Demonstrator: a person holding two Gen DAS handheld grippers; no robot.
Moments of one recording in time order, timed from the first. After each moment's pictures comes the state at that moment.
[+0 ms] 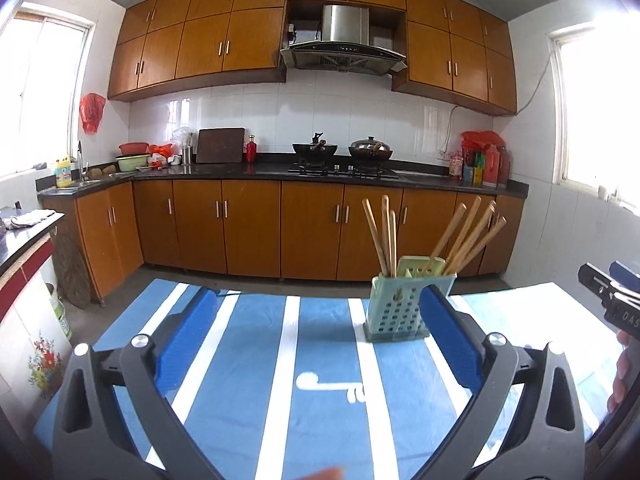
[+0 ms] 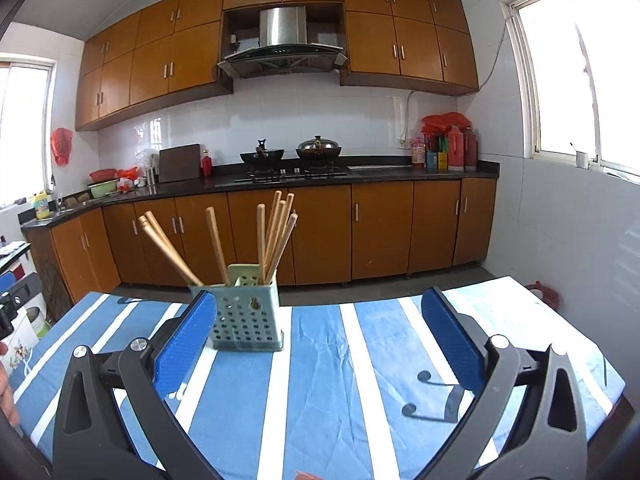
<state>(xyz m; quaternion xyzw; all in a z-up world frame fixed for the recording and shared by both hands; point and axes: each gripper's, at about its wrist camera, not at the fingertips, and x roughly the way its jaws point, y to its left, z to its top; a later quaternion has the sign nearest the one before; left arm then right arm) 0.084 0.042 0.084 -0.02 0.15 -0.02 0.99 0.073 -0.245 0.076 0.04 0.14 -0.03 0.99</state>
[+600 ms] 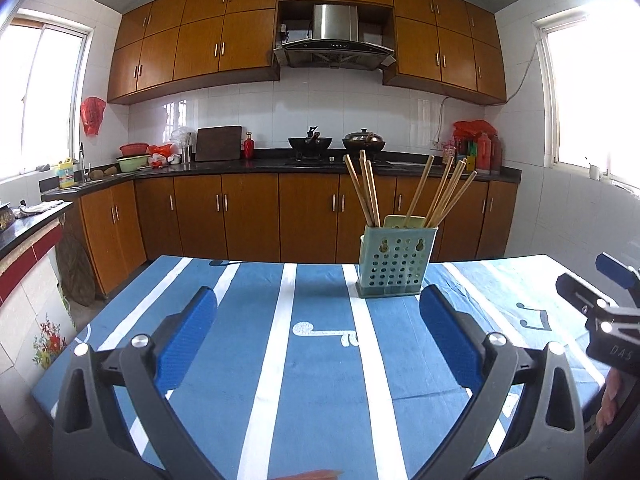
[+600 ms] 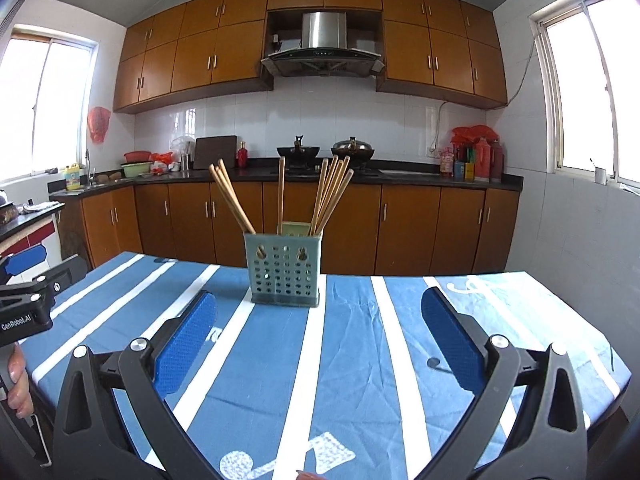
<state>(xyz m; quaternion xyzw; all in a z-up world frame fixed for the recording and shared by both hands) 0.021 0.024 0.035 0.00 0.15 -0.02 0.99 0.014 -0.205 0.025 0.00 0.14 0.02 0.99</state>
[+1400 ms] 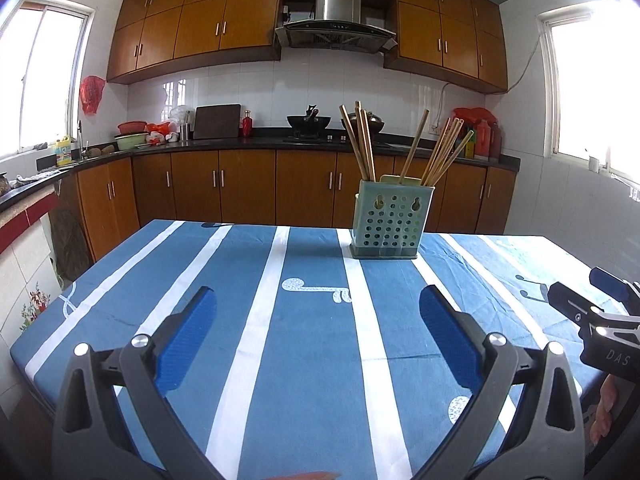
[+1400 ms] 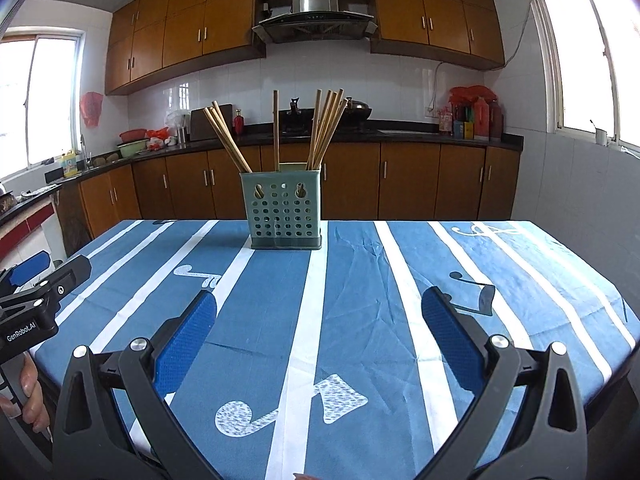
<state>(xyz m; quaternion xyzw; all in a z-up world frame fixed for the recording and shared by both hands) 0.016 0.016 -0.015 -0.02 0.18 -0.02 0.98 0.006 -0.211 -0.018 0.02 0.19 0.02 0.98</state>
